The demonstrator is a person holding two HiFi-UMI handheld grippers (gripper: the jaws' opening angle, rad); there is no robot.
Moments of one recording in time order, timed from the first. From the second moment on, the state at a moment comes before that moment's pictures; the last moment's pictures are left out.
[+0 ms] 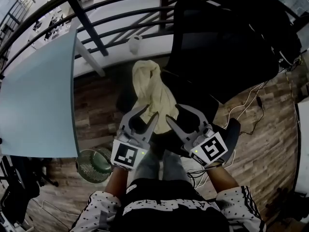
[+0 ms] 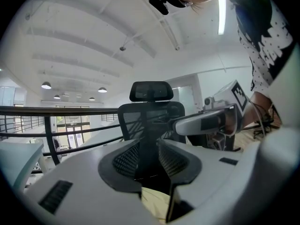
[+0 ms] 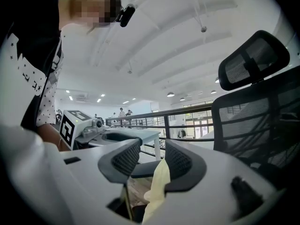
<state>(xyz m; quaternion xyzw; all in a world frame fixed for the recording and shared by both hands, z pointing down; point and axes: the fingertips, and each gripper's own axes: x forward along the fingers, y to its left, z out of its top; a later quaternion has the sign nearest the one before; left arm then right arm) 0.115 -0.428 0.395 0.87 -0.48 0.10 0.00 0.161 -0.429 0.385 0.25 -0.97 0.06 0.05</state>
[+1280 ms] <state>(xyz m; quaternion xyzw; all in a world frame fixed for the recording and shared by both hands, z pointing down) 0.106 -0.464 0.558 0.84 -0.52 0.14 0.09 0.182 -0.496 0.532 0.27 -0.95 0.12 0.11</state>
